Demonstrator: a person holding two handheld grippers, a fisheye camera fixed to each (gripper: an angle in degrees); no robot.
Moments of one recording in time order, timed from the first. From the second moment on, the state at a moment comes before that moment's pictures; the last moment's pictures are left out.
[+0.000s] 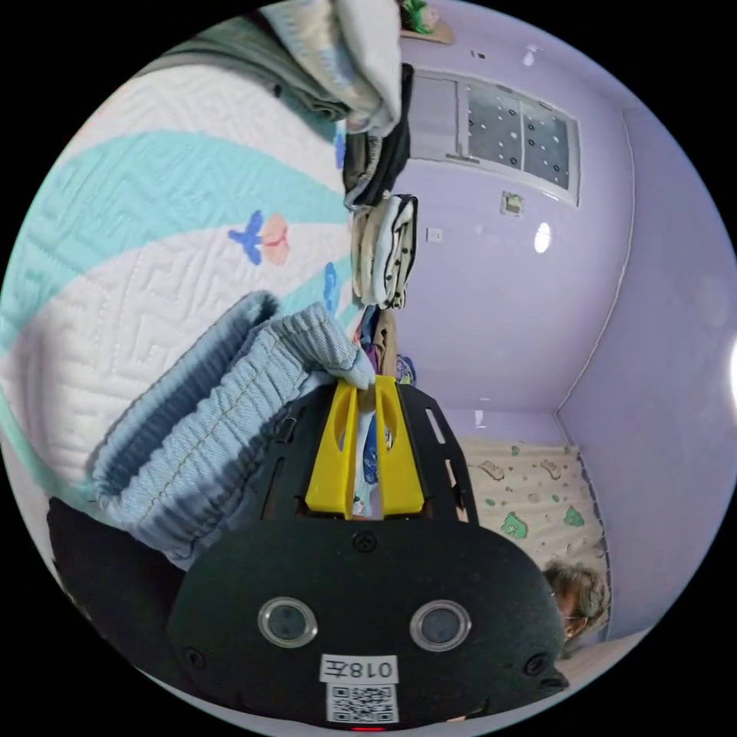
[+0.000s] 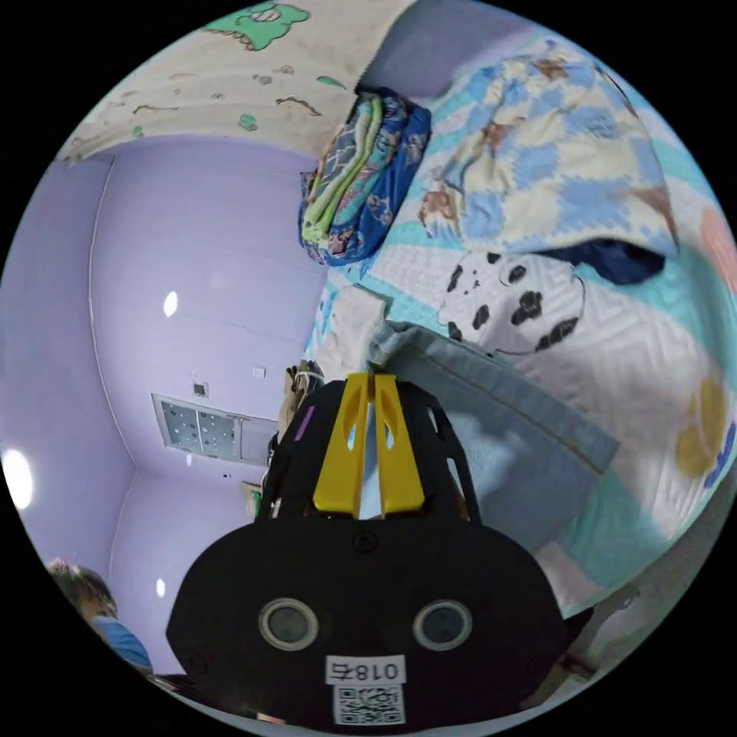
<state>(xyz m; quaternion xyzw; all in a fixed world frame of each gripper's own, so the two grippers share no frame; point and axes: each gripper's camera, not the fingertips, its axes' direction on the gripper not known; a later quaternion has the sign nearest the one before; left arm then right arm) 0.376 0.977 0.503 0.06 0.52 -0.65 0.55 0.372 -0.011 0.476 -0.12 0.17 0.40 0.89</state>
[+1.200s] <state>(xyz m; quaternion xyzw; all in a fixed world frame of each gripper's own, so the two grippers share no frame) 0.390 1.045 0.376 0.04 0.43 -0.59 0.68 0.078 0.134 0.624 -0.58 -0.13 0.20 0.78</state>
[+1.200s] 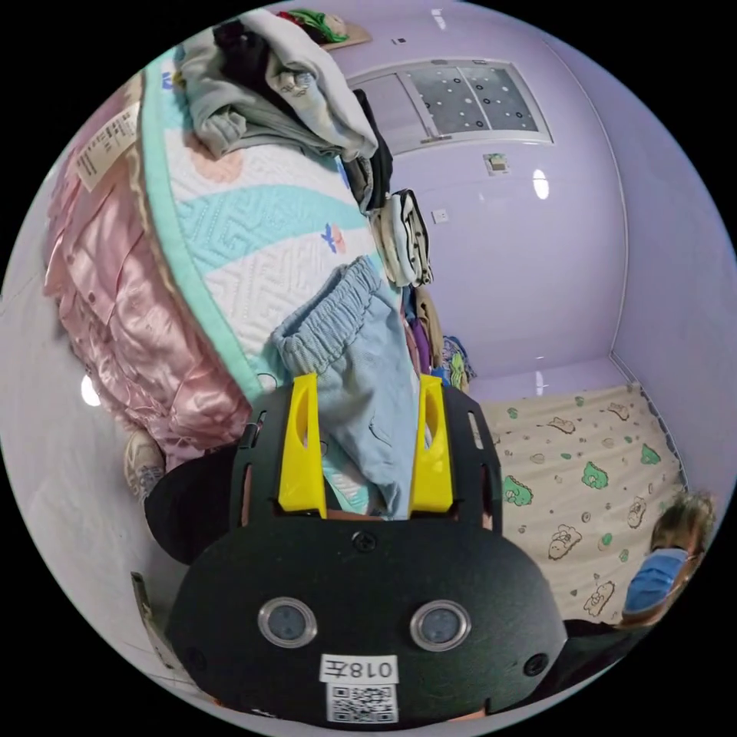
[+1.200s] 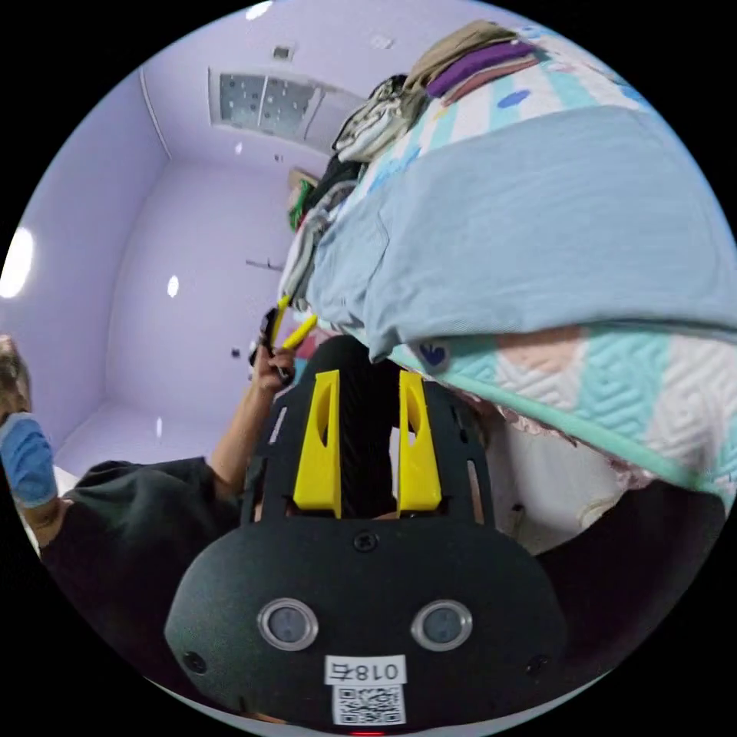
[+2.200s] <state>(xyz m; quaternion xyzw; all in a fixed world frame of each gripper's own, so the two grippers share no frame) 0.303 0.896 0.239 0.02 0.35 -0.43 0.84 0.066 0.120 0.680 -0.55 -0.19 0.29 0.76</state>
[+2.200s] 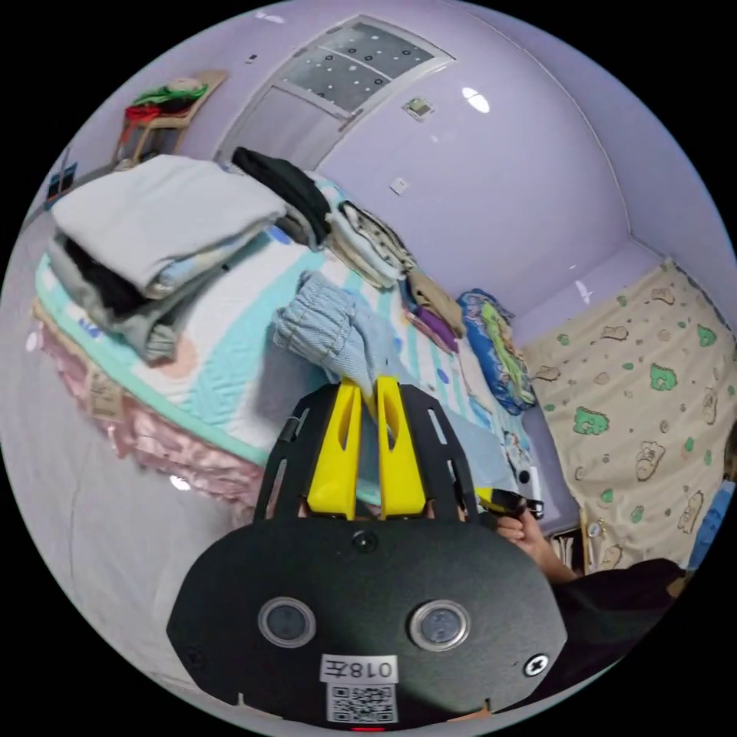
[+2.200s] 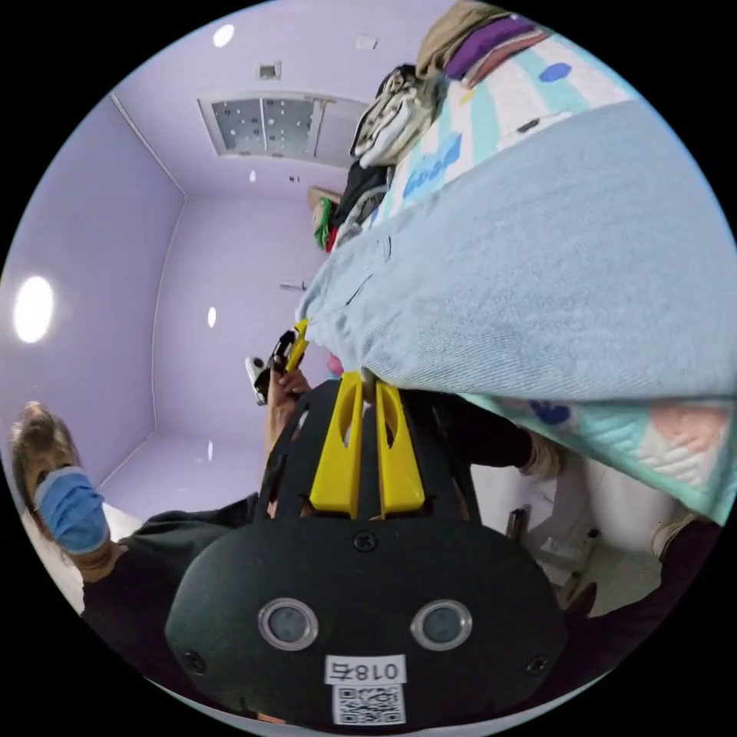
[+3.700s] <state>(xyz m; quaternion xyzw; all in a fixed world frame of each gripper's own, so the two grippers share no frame) 0.729 0.659 0.120 -0.11 0.27 0.01 0.96 0.389 -0.045 0.463 -0.28 0.23 0.35 0.87</state>
